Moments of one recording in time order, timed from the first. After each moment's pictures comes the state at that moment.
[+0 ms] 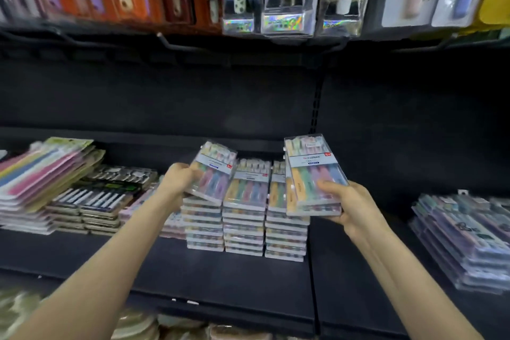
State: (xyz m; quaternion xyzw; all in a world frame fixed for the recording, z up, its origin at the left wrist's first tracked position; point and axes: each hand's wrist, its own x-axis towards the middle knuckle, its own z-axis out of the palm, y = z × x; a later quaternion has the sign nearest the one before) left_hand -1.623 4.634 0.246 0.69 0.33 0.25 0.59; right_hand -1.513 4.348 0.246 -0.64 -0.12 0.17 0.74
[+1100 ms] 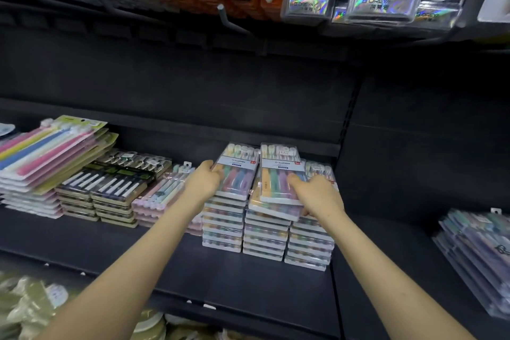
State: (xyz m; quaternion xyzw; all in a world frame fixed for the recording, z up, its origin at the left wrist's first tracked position) left_hand -1.606 4.661 0.213 0.78 0.34 0.23 0.47; right_hand -1.522 4.465 0.242 -0.92 -0.16 0.06 0.35
